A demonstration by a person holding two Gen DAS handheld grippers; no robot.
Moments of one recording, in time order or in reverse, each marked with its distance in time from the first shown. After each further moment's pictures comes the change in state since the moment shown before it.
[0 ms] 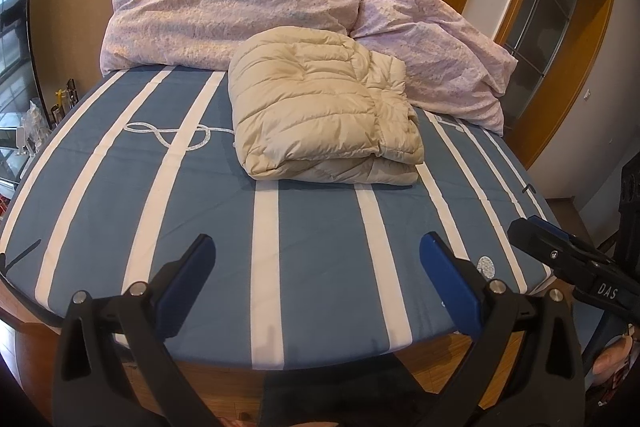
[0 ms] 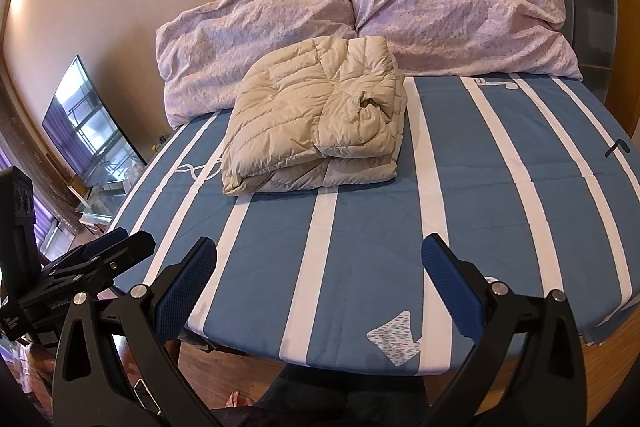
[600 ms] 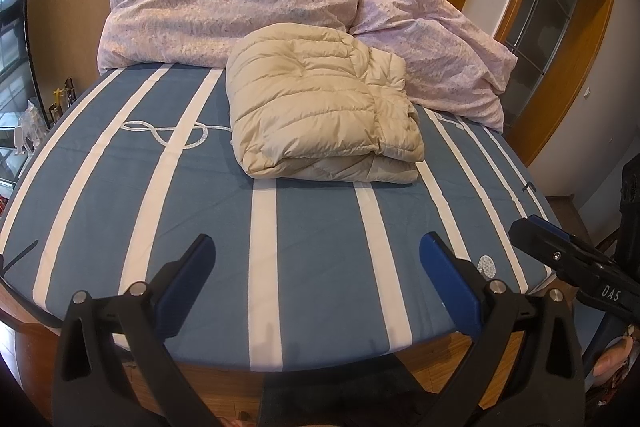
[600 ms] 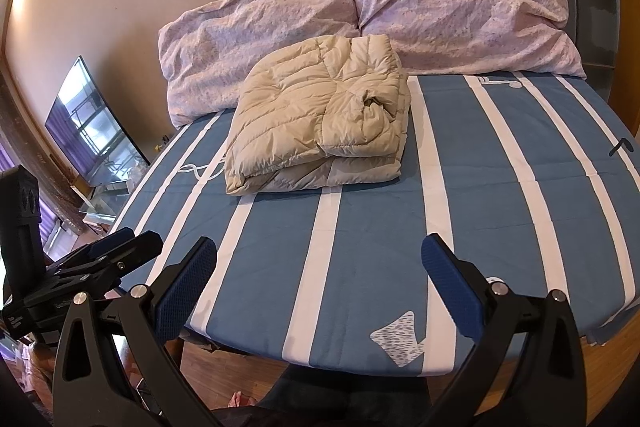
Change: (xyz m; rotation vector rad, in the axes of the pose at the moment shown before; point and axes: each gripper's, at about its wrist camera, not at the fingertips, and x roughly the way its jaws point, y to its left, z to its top) left arm 0.007 0.000 -0.003 0.002 0.008 0.000; right arm 0.002 0.005 -0.001 0.002 0.003 0.007
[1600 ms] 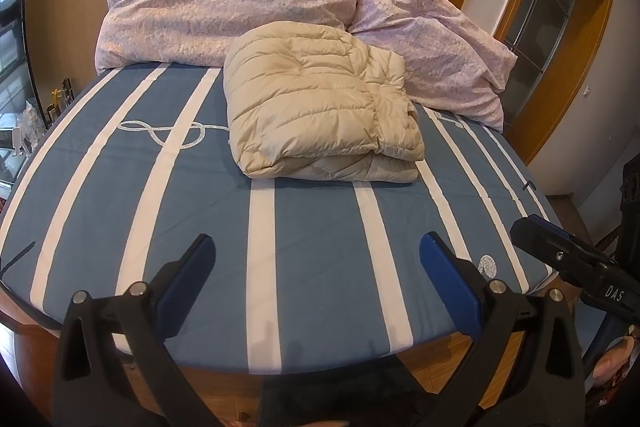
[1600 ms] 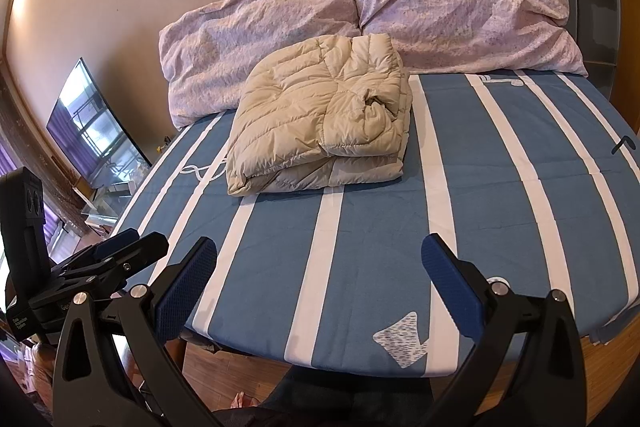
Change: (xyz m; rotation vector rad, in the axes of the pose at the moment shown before) left arm 0.006 -0.001 -0.001 0.003 -0.001 -0.006; right arm 0.001 0.005 -0.001 0.006 0.001 0.005
